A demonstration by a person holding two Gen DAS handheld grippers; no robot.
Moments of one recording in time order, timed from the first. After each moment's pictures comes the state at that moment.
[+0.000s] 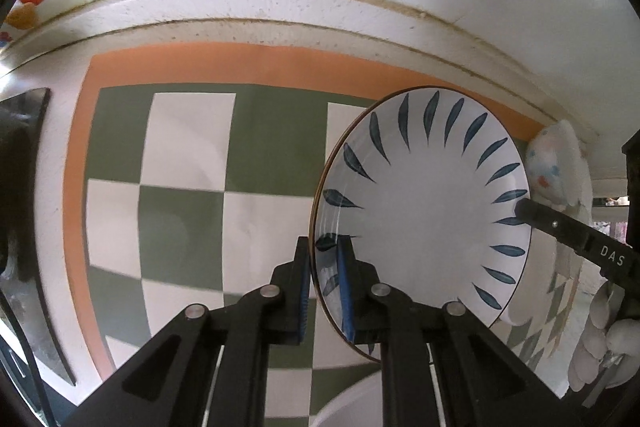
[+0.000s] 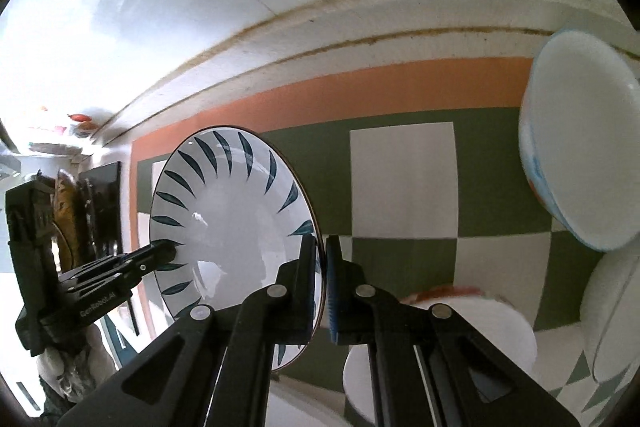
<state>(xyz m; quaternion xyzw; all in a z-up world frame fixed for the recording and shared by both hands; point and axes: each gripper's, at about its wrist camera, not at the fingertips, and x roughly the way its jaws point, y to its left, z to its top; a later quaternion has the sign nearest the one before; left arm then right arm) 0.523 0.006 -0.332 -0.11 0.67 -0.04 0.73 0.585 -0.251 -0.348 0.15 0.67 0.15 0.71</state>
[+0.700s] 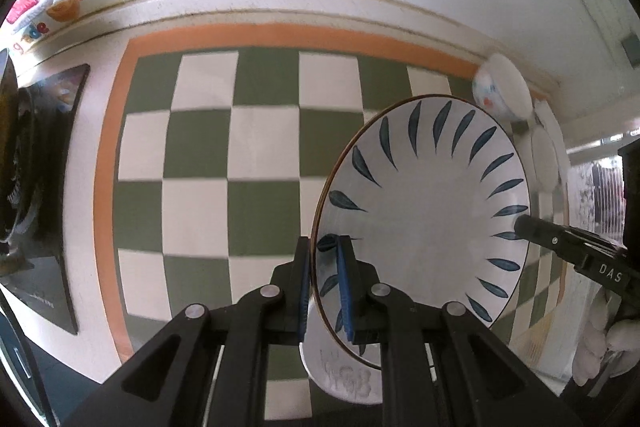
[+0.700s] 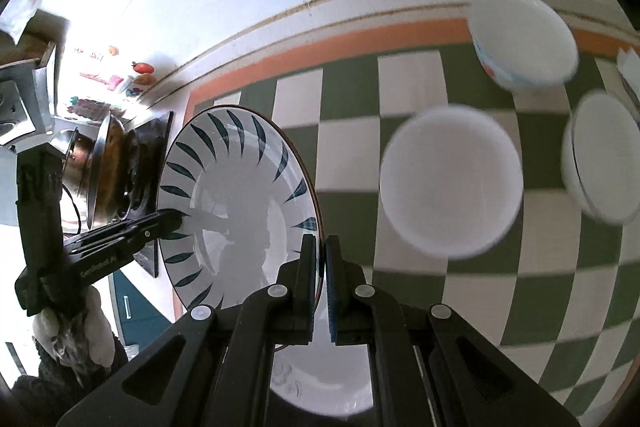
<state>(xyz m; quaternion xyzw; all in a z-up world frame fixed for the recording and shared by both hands) 0.413 -0.015 -0.274 -0.08 0.65 -0.07 0.75 0.436 -0.271 -0.273 0.16 0.65 0.19 0.72</state>
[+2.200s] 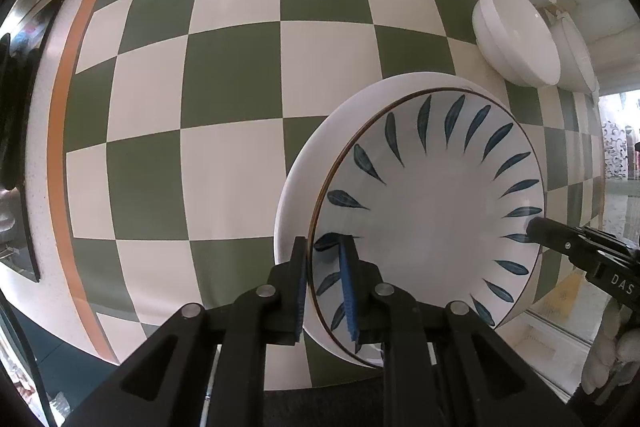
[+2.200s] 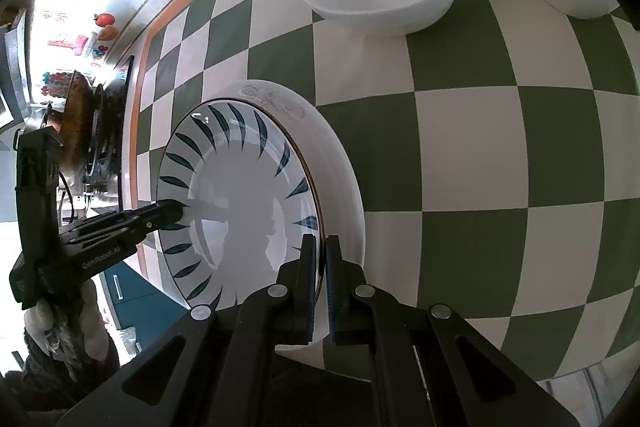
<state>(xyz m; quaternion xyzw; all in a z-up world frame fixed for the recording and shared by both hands) 0.342 -0.050 -0.358 -0.04 0.71 -0.07 0.70 0.335 -0.283 -0.363 0.16 0.70 0.15 0.68</state>
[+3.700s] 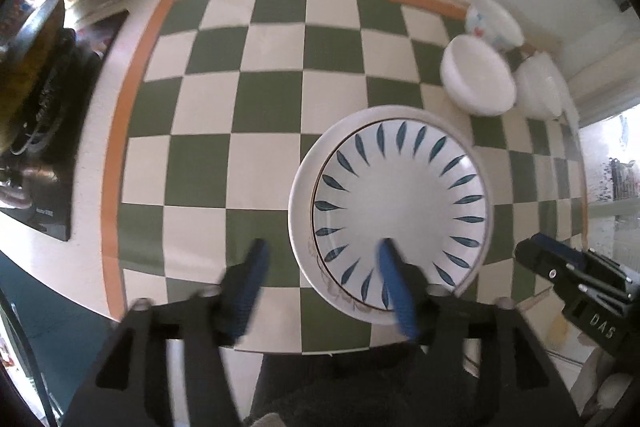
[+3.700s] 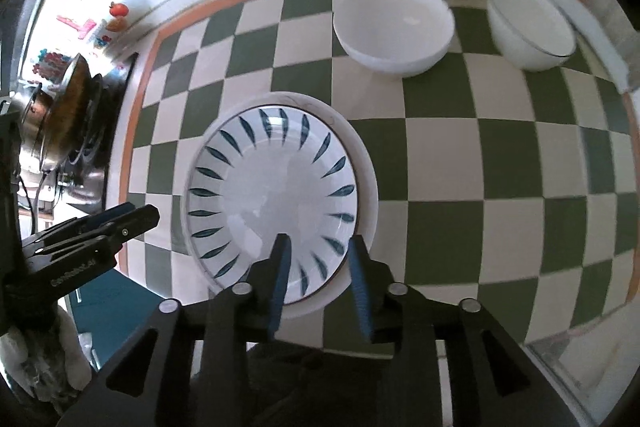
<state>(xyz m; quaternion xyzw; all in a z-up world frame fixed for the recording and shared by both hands) 0.276 -0.042 -0.267 -0.06 0.64 -0.03 0.77 0.285 -0.252 -0.277 0.09 0.65 0.10 0.75</state>
